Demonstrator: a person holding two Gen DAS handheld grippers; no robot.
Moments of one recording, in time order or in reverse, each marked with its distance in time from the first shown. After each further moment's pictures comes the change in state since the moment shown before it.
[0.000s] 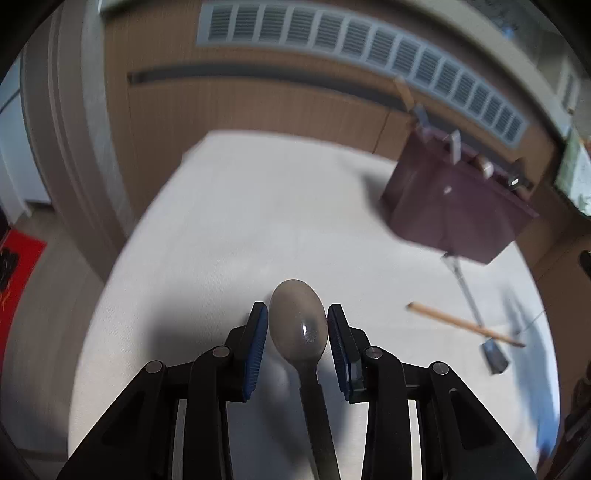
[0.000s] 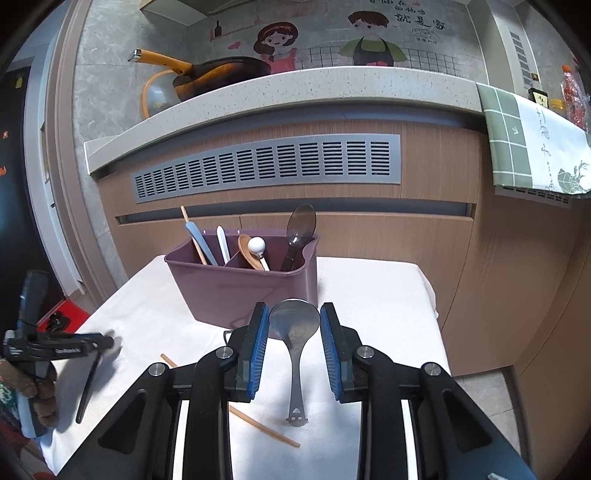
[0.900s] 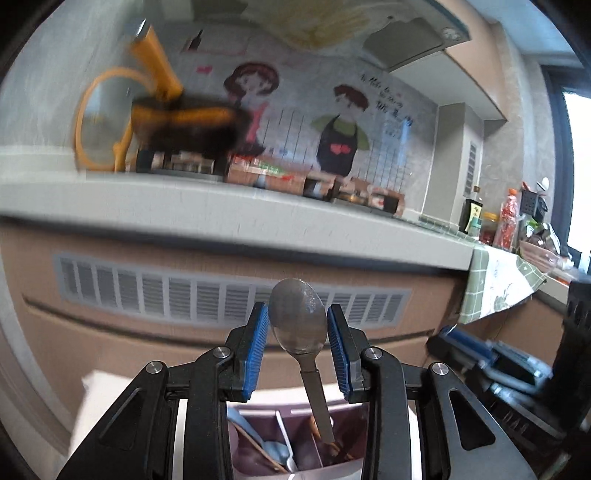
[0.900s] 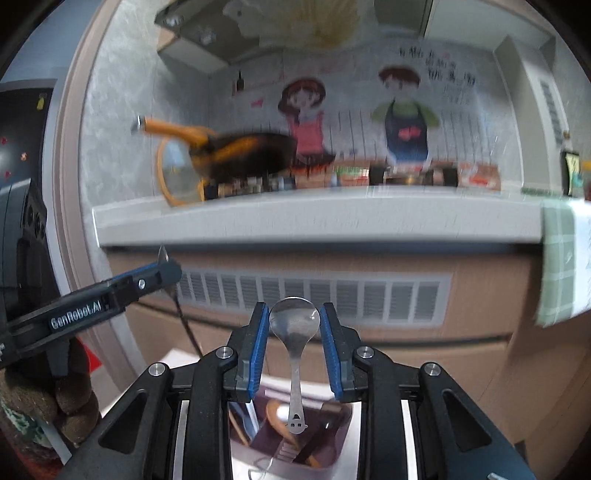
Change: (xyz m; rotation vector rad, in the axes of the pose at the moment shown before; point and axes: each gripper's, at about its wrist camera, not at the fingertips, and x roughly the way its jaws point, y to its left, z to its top) left arm -0.042 -0.125 0.192 0.124 -0.462 -0.298; right arm 0.041 0.028 0.139 -0.042 -0.182 0.079
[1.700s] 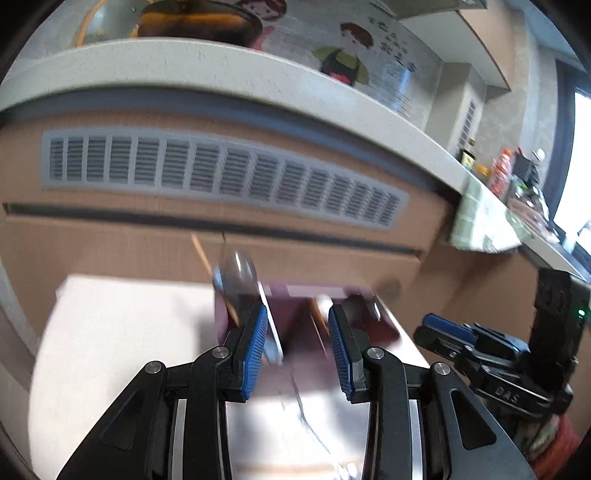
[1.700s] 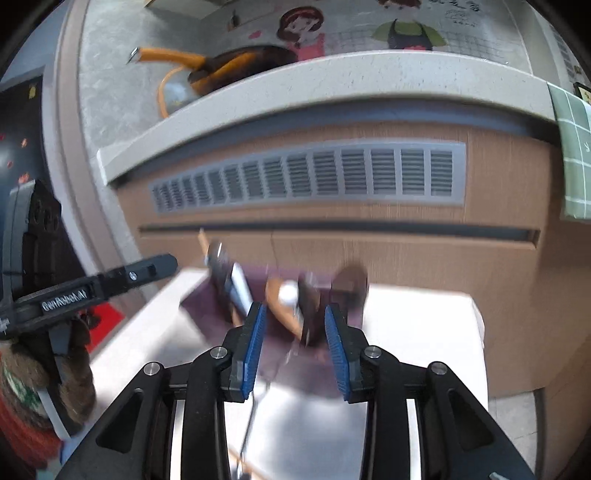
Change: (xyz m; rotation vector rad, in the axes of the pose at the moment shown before) left arm -0.018 0.008 -0.109 -0.049 0.255 -0.110; right arm -0.002 -0.019 -0.090 0.045 0.253 0.093
